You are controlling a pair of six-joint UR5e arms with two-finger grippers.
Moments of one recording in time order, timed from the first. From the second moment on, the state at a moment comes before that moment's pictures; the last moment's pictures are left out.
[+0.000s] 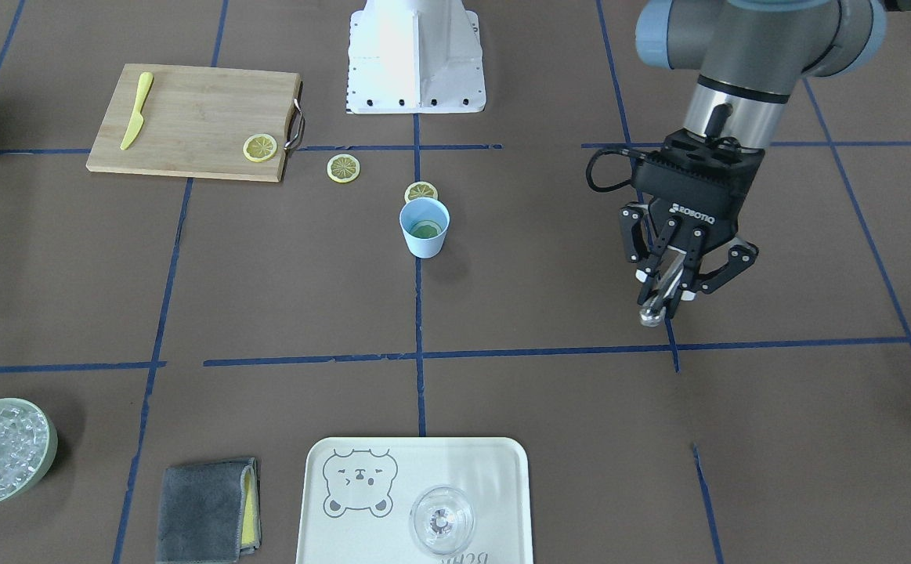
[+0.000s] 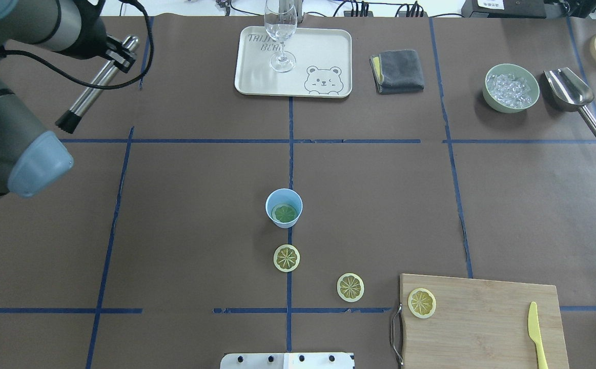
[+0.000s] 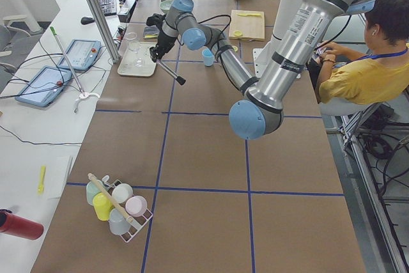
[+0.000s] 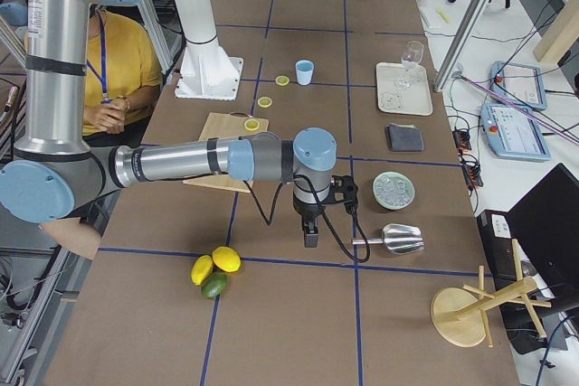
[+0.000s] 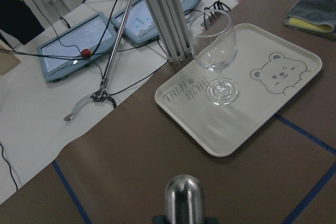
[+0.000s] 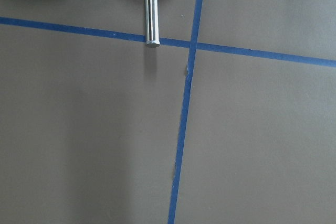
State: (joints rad) left arm -0.97 -2.05 -1.89 -1.60 -1.84 -0.30; right arm 1.54 -1.70 1.86 -1.70 2.29 -0.06
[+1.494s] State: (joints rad) left arm -0.81 -1.66 -1.77 -1.96 -1.95 -0.91; right arm 1.54 -1.70 1.87 -1.70 2.30 -0.06
